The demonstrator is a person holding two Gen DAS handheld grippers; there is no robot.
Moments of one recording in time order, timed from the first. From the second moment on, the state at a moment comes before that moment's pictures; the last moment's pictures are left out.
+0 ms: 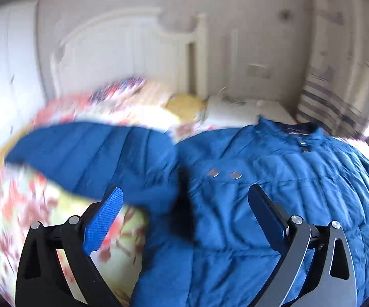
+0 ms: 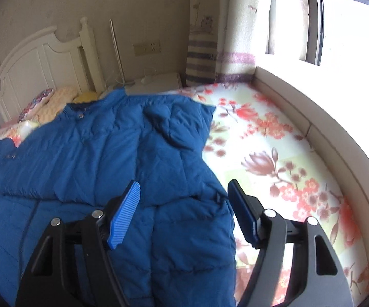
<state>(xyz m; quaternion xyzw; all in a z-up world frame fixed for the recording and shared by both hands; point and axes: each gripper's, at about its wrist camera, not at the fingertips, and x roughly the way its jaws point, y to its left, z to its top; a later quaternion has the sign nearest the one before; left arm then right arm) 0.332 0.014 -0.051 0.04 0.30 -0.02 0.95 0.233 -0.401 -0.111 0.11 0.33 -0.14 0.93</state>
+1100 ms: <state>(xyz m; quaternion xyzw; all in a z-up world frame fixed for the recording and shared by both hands) 0.384 -0.020 -0.116 0.08 0.43 -0.08 0.90 0.335 -0.325 -0.082 0.04 0.39 -0.05 0.92</state>
